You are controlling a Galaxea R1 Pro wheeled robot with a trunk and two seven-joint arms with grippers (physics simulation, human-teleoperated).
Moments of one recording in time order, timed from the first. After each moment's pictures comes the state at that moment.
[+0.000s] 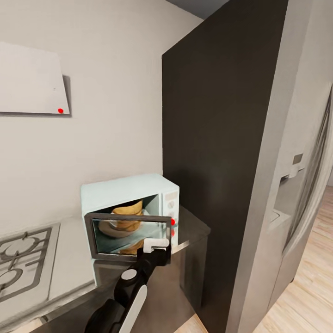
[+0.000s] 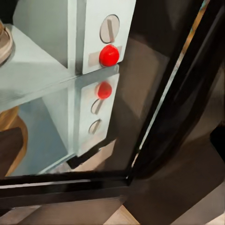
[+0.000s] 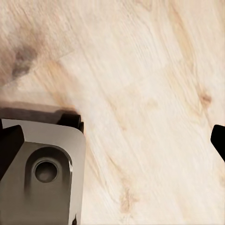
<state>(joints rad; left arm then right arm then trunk) -0.27 -0.16 -0.40 -1.39 0.22 0.46 0.25 -0.24 -0.18 0.07 0.03 0.05 0.00 0.13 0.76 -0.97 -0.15</state>
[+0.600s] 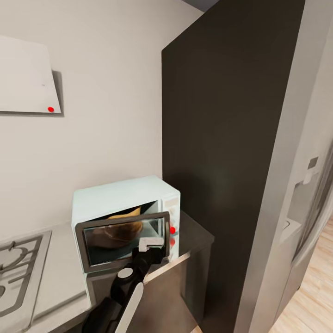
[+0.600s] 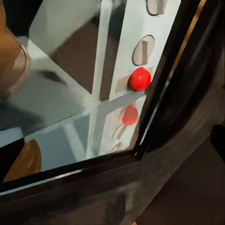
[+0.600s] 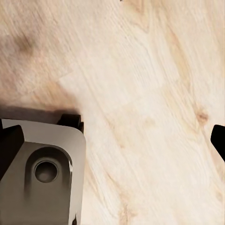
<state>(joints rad) -0.27 -0.16 -0.36 -1.39 0.21 0.46 0.25 -0.24 -0.18 0.07 0.03 0.05 0.00 0.13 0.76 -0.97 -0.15</state>
